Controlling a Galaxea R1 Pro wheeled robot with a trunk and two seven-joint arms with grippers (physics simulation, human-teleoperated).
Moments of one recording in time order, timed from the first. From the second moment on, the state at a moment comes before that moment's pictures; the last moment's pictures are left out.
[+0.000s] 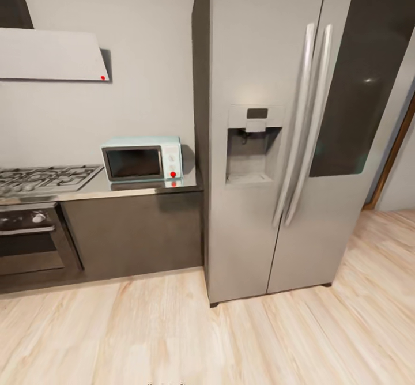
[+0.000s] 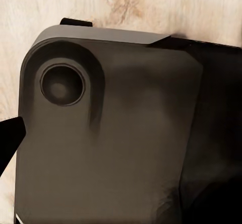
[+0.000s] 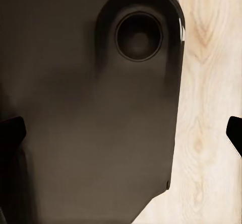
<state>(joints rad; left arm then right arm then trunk) 0.00 -0.06 0.00 -0.08 0.14 -0.07 0.00 0.00 0.01 0.00 0.00 0.01 -0.04 0.00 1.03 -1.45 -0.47</state>
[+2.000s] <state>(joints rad) 0.00 -0.06 0.00 -0.08 0.14 -0.07 -0.01 0.00 0.00 0.00 0.00 0.01 -0.04 0.00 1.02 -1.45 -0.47</state>
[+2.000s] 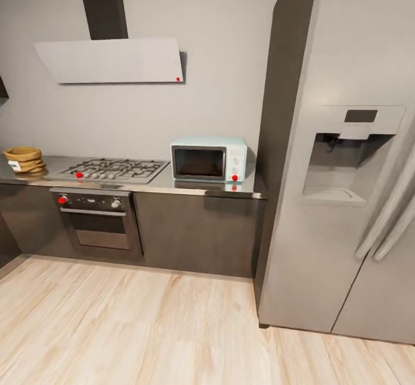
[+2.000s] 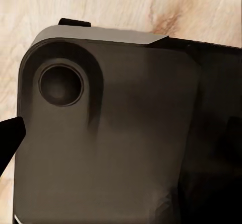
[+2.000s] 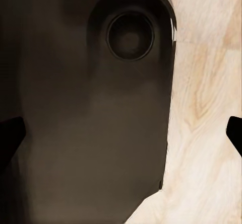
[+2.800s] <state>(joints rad) 0.00 -0.06 0.00 -0.08 0.15 -0.07 -0.01 0.00 0.00 0.00 0.00 0.01 -0.08 0.00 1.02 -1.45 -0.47</state>
